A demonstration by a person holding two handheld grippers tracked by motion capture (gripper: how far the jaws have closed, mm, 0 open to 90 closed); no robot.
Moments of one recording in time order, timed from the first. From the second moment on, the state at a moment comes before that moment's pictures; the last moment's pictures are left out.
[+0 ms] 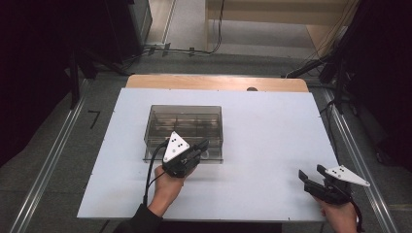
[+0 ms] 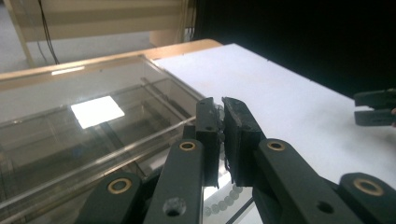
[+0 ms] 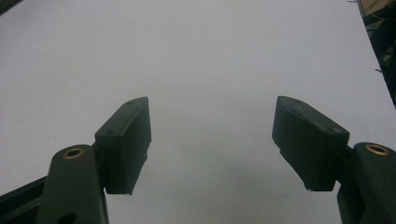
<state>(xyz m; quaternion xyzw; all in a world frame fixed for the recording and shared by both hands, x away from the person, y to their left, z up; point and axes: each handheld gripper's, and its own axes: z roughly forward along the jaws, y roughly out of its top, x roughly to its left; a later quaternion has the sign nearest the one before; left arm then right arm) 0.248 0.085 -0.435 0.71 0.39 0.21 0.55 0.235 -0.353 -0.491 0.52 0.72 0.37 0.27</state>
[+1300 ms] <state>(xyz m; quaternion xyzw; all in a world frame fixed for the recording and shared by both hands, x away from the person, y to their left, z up) 0.232 0.125 -0.434 0.68 0.45 0.25 0.52 0.234 -0.355 -0.491 0.52 0.72 0.37 0.27</state>
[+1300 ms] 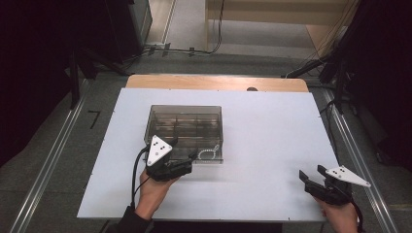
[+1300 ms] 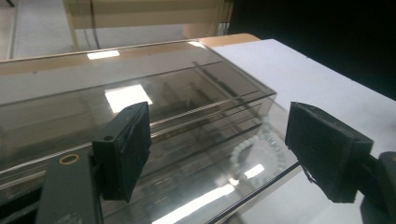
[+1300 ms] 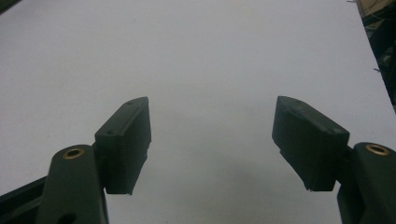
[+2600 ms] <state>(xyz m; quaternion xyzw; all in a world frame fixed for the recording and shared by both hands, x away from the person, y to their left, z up) 0.175 0.260 -0.470 0.59 0.60 0.27 0.46 0.232 -0.354 -0.490 0.52 0.72 0.37 0.27</state>
